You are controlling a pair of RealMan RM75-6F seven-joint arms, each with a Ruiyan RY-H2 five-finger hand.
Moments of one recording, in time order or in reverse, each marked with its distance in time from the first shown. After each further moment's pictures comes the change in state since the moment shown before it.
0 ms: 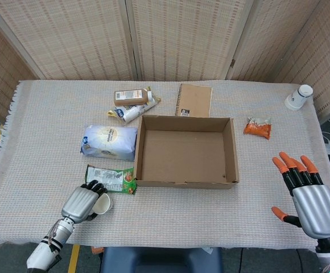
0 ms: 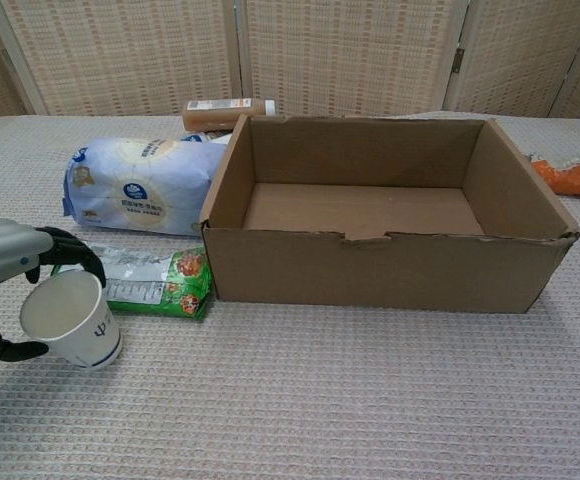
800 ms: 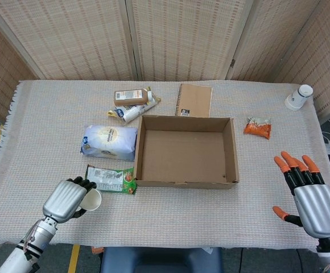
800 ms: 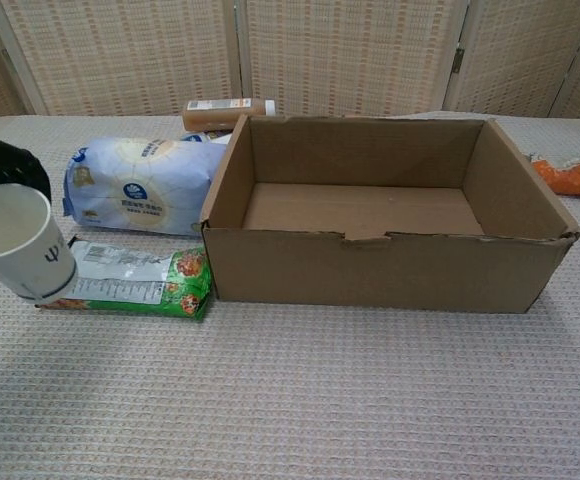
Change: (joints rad) left arm -0.023 0.347 -0.003 -0.363 0.037 0.082 0.076; right arm 0.006 0.004 -0.003 0.000 0.009 0.007 0.006
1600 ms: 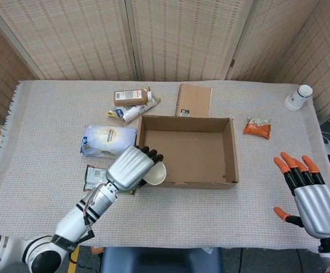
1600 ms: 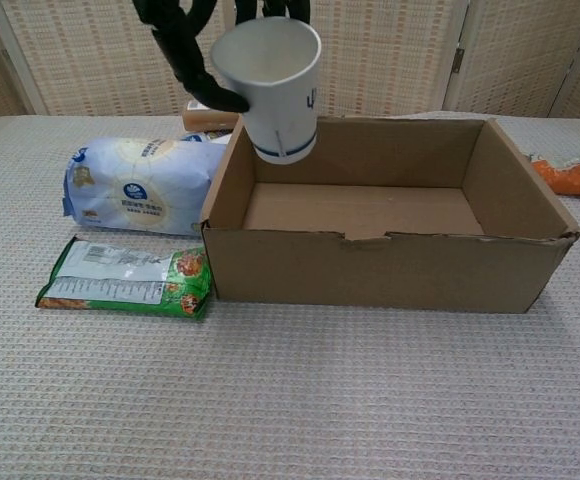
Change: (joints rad) left arm -0.593 -0.206 -0.293 0.068 -0.479 -0.087 0.155; right arm 0.008 0.038 -0.005 0.000 0.007 -0.014 0.024
